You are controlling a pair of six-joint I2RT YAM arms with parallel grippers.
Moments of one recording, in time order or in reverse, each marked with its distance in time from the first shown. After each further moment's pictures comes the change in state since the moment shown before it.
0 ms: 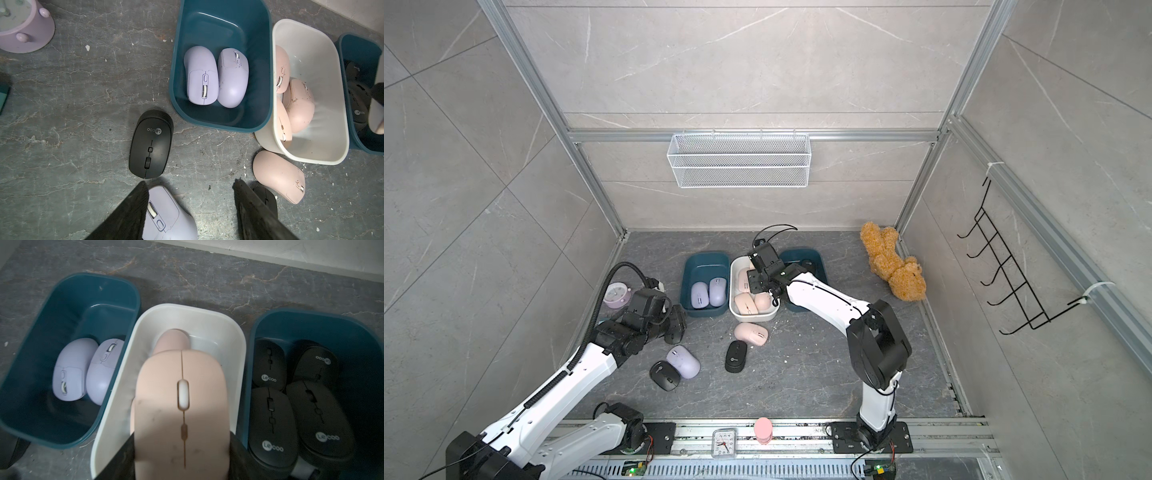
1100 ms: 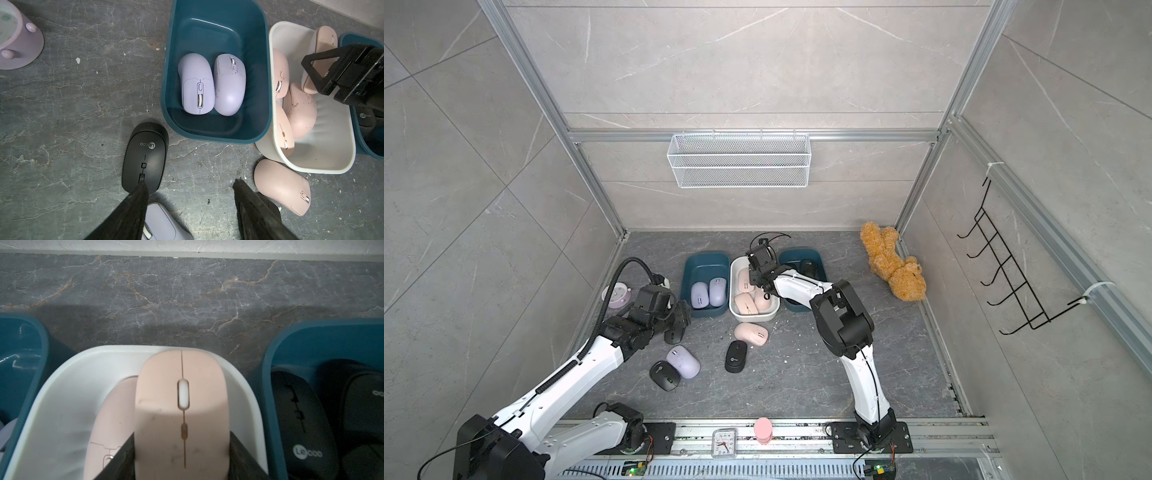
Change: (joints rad) left arm 0.000 0.068 0.000 0.079 -0.003 0.037; right arm -0.057 0.313 0.117 0.246 0.097 0.077
